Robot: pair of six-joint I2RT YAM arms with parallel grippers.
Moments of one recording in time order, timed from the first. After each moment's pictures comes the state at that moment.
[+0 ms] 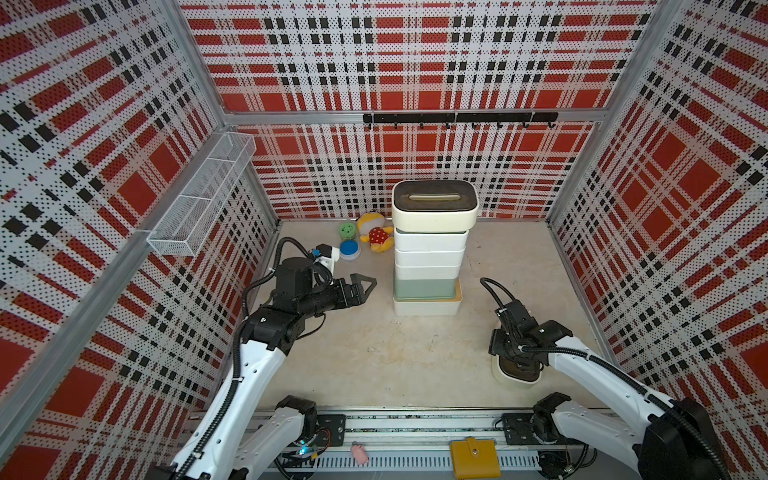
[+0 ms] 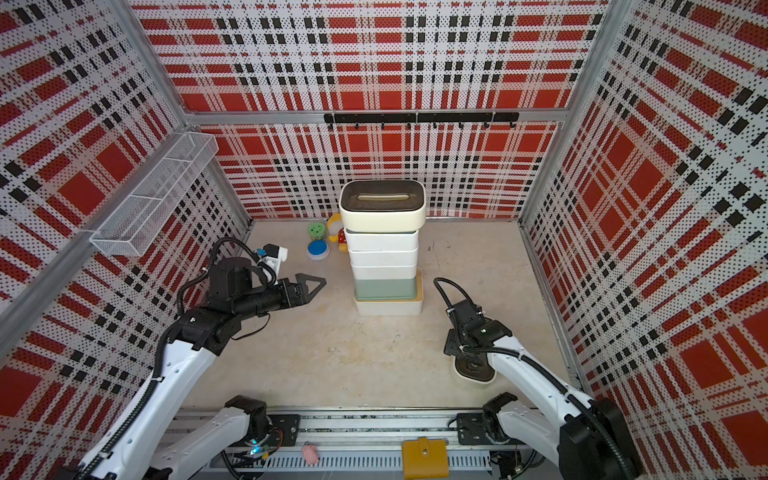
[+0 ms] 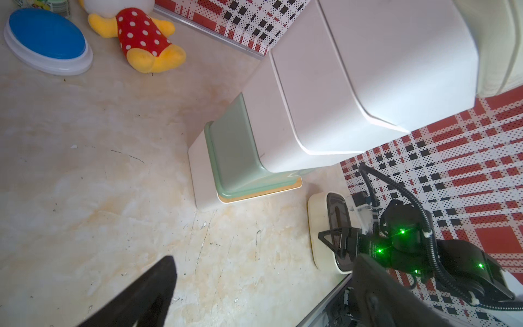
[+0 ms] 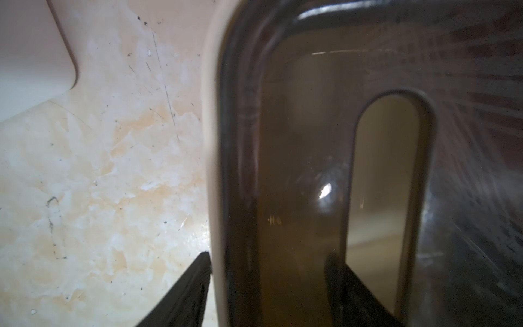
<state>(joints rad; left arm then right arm) -0.24 0.91 0.96 -0.59 0.49 -0.49 0.46 1.07 0.59 -0.80 0.14 0.74</state>
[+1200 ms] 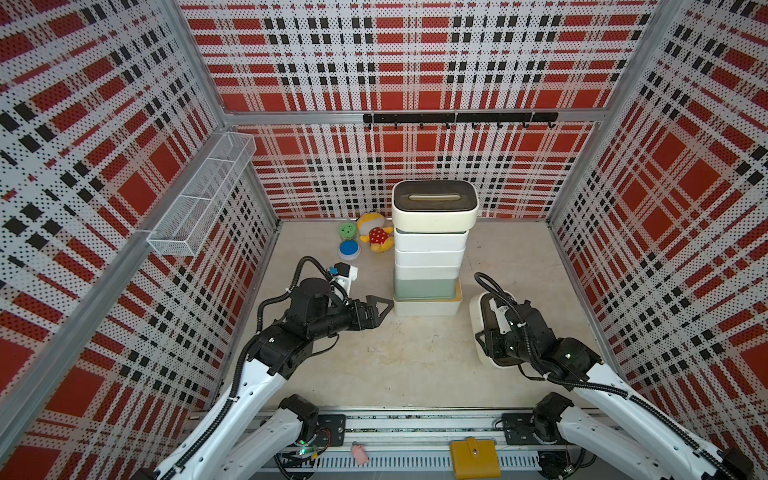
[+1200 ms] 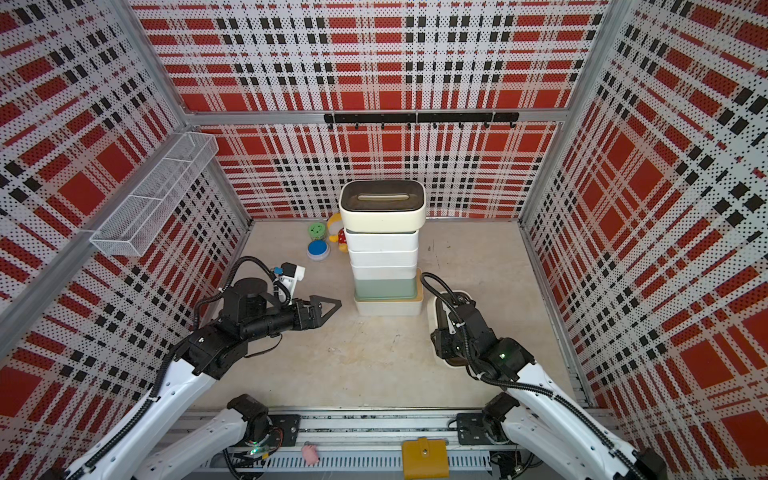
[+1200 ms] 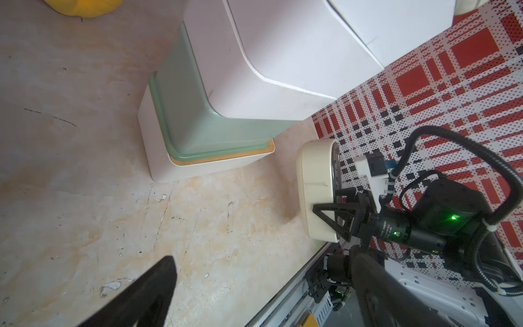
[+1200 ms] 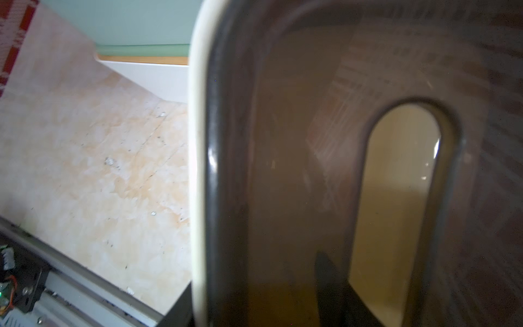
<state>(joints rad) -0.50 0.81 0.85 -0.52 0.40 -0.63 0.65 0.77 0.63 -0.68 0.04 0.41</state>
